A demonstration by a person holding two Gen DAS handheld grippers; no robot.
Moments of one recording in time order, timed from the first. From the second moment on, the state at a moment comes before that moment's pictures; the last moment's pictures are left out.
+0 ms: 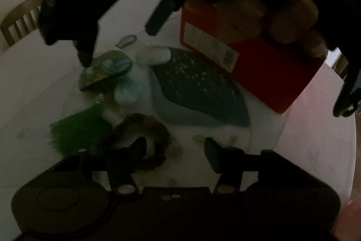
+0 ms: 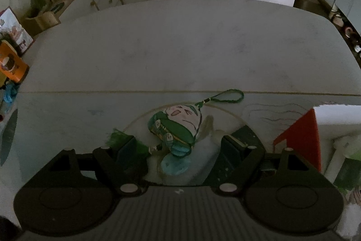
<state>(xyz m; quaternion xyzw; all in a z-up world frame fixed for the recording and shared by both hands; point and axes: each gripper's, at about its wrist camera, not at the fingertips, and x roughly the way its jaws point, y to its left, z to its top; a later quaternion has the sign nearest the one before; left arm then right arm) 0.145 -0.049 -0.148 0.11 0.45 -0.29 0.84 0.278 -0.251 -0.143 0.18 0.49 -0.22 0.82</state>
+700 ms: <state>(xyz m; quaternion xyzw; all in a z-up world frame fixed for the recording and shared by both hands) 0.151 -0.038 -0.147 0.10 0.45 -0.25 0.85 0.318 -0.255 -0.182 0.16 0.53 -0.22 0.80</state>
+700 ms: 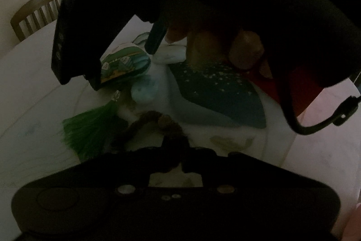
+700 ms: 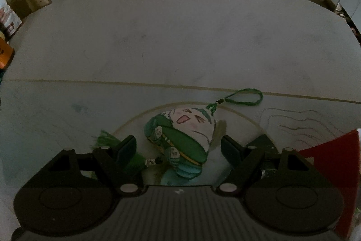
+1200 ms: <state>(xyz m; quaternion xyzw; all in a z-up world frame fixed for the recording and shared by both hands) 0.144 -0.016 -0.132 0.02 0.47 -0.25 0.84 0.300 -0.246 -0.177 0.16 0.51 -0.22 0.81</state>
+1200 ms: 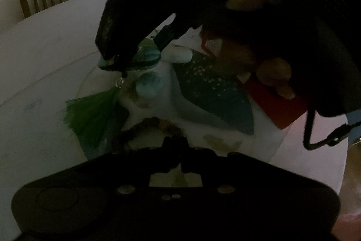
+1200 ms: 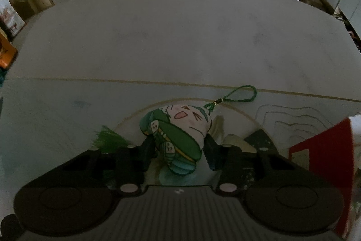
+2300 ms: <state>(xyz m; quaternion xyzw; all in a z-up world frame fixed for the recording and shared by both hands) 0.130 -0.049 -0.030 -0.09 0.44 -0.23 0.86 0.087 -0.275 -0.022 0.22 0.41 -0.26 0.84</state>
